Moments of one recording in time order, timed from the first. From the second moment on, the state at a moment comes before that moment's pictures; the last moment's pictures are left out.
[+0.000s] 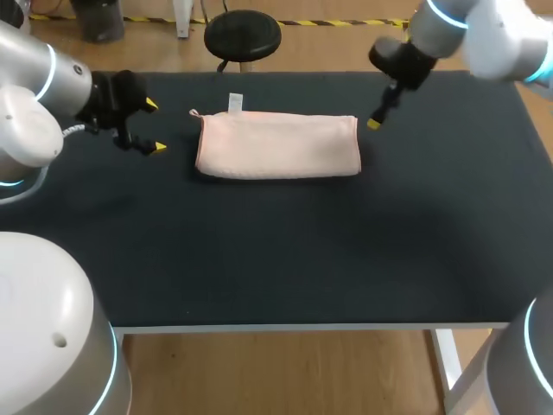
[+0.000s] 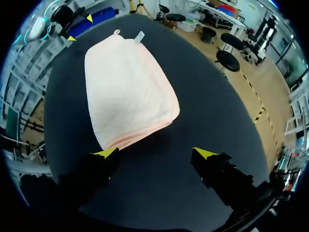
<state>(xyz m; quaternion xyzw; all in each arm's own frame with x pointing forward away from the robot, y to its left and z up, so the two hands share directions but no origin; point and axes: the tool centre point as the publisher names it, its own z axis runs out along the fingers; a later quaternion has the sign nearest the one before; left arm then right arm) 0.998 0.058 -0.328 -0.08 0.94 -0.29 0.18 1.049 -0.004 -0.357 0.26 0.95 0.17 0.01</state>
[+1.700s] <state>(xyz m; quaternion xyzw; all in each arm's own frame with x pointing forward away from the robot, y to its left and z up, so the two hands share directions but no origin) 0.998 0.057 -0.328 -0.08 0.94 -0.29 0.18 1.042 0.027 -0.352 0.51 0.74 0.41 -0.18</state>
